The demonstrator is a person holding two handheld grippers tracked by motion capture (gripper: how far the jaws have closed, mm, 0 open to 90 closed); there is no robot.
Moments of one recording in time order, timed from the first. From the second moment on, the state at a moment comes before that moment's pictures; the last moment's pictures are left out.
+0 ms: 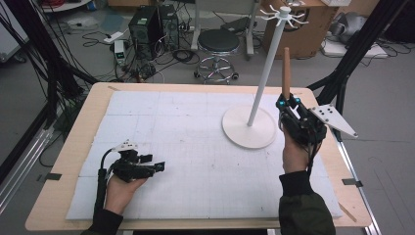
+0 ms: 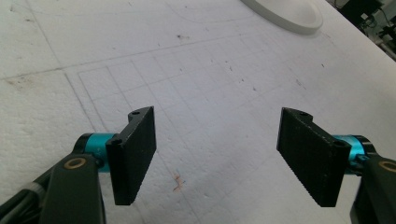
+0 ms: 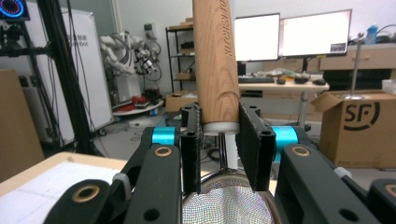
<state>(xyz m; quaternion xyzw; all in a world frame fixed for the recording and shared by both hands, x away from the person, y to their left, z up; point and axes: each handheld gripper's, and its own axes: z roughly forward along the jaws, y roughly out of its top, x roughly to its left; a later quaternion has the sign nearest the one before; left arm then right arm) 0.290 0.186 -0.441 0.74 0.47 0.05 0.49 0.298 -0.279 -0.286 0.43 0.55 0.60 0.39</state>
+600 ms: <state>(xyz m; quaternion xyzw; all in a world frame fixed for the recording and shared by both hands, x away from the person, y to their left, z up) 0.292 0.181 -0.442 0.74 0.46 0.06 0.48 0.322 -0.302 -0.262 0.44 0.50 0.62 0.41</state>
